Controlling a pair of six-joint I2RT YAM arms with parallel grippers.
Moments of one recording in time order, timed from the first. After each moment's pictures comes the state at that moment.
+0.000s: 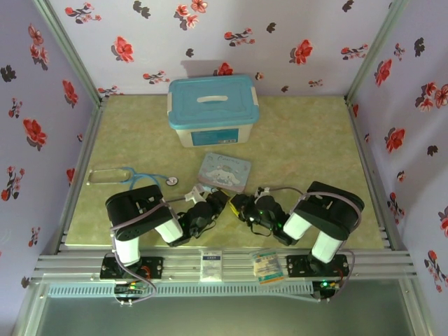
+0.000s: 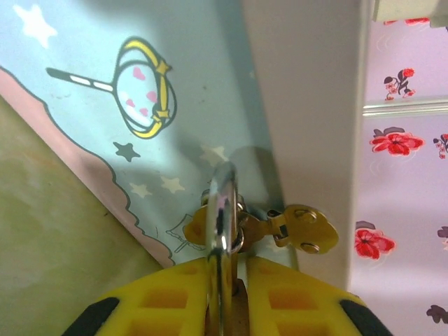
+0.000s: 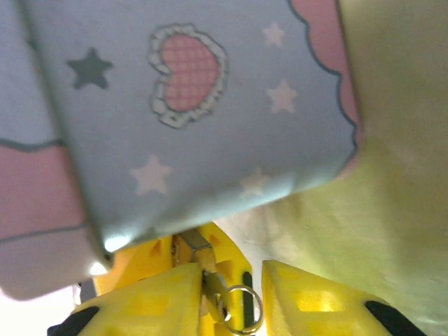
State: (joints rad) left arm -1.14 1.85 0.37 1.15 -0.45 -1.56; right arm 0.93 1.71 0.19 1.15 -0.05 1.66
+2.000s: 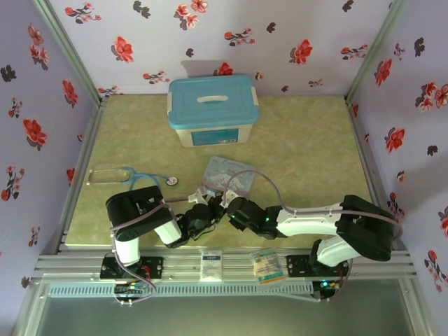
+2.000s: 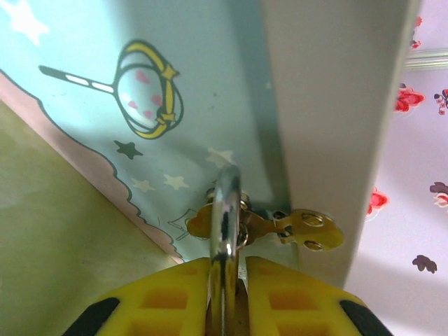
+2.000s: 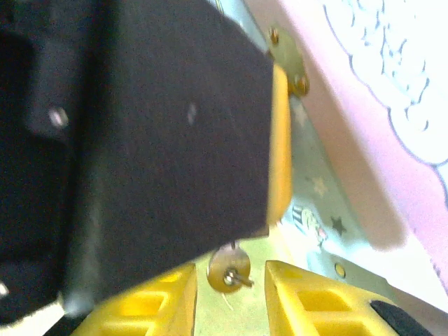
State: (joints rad) left arm -1.15 1.85 0.34 1.19 -0.33 -1.57; right arm 1.17 1.41 0.55 -0.06 0.37 0.11
